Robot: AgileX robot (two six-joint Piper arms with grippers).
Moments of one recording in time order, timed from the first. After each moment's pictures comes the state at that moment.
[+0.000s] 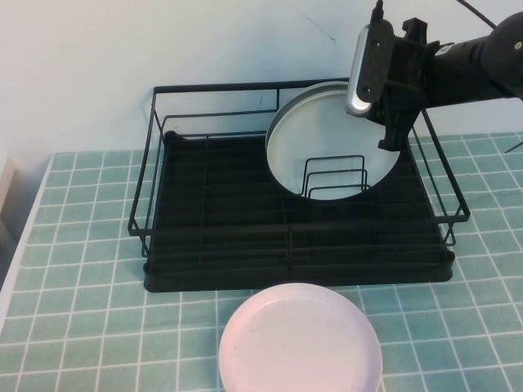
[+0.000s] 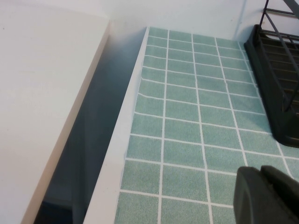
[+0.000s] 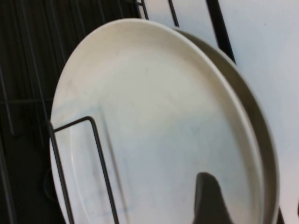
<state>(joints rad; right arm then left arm) 0.29 1.97 -1.63 0.64 0.45 -1.69 0.14 -0.01 0.02 -0.15 0.37 -0.08</state>
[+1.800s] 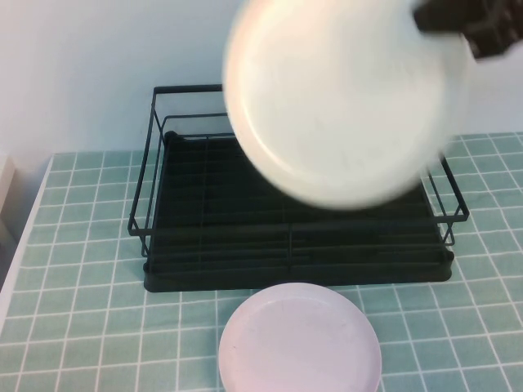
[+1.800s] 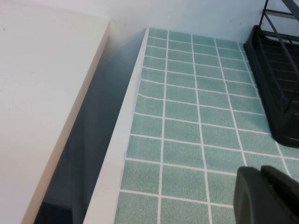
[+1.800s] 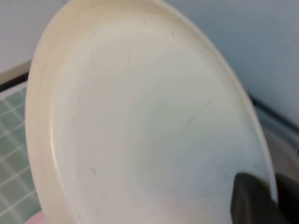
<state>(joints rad) 0.29 1.45 -1.62 0.56 0.92 -0.76 0.14 -0.01 0.02 -0.15 0.37 -0.08</state>
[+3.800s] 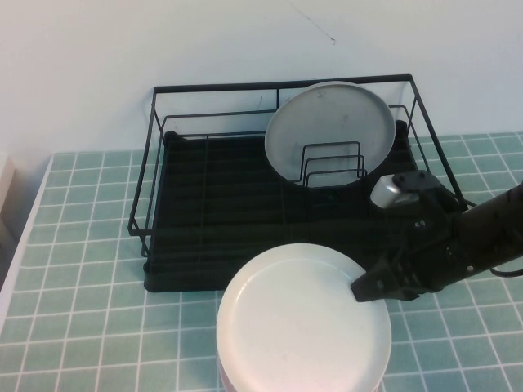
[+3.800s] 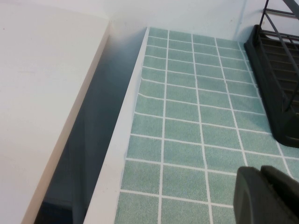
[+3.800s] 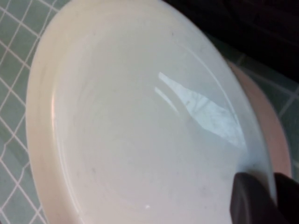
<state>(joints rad) 0.29 1.77 -1.00 1.02 0.79 -1.01 0.14 -0.01 0.02 -0.15 0.37 -0.08</state>
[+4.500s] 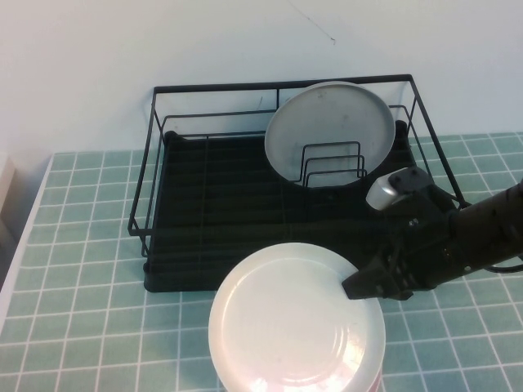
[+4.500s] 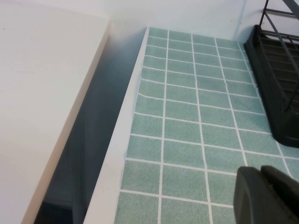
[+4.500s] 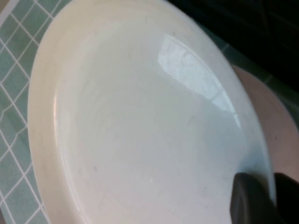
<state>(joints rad) 0.29 1.77 -1.00 1.10 0.82 -1.19 0.14 -0.01 0.02 -0.15 0.37 -0.08</state>
